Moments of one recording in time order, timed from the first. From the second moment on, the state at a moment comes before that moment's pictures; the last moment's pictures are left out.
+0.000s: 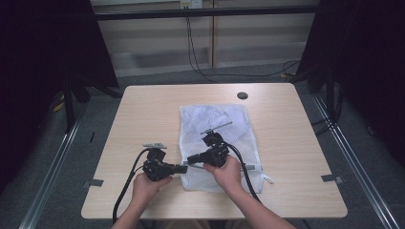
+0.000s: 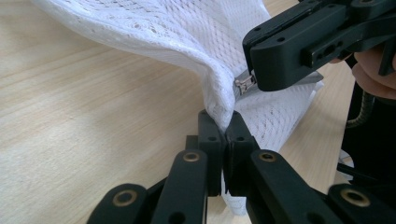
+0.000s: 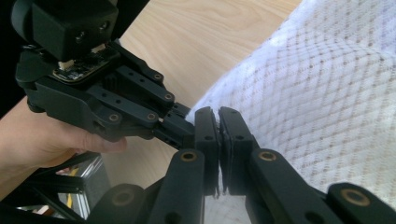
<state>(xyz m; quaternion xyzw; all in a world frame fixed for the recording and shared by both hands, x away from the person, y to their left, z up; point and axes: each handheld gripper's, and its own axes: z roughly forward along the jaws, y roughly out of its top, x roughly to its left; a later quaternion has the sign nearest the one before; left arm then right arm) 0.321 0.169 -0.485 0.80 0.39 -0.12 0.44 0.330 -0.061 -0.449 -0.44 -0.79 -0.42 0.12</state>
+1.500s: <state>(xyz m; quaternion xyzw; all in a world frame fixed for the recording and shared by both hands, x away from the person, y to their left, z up) 0.321 0.173 -0.479 0.79 0.40 -0.12 0.44 0.329 -0.090 -0.452 -0.44 -0.78 -0.42 0.12</state>
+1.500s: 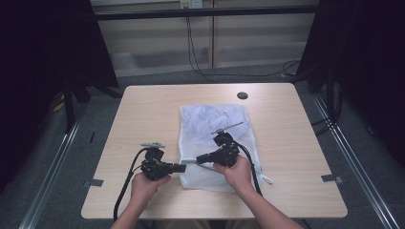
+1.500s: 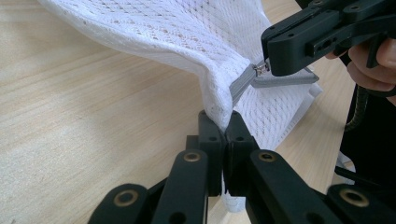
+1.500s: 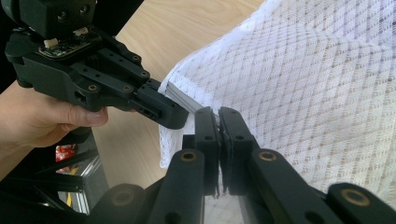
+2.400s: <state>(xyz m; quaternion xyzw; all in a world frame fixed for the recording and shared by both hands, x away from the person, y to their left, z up) 0.320 0.175 -0.480 0.79 0.41 -0.12 0.44 0.325 -0.106 -0.457 -0.43 -0.78 -0.43 0.12</state>
